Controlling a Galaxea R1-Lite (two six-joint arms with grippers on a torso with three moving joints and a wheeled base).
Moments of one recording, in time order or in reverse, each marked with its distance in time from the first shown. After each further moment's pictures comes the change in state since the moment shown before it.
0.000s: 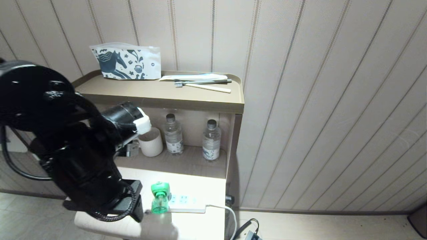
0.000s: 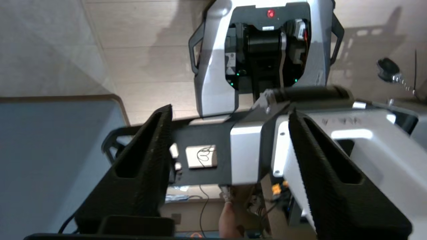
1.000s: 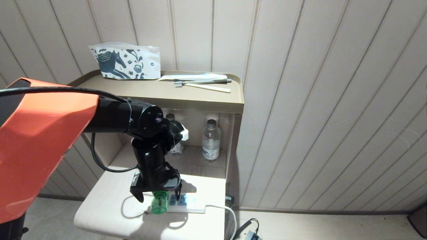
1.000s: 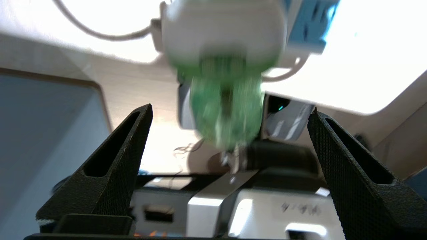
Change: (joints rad) left arm 0.071 0.441 -0.237 -0.115 -0.009 -0.113; right arm 0.000 0.000 0.000 0.000 0.000 0.000
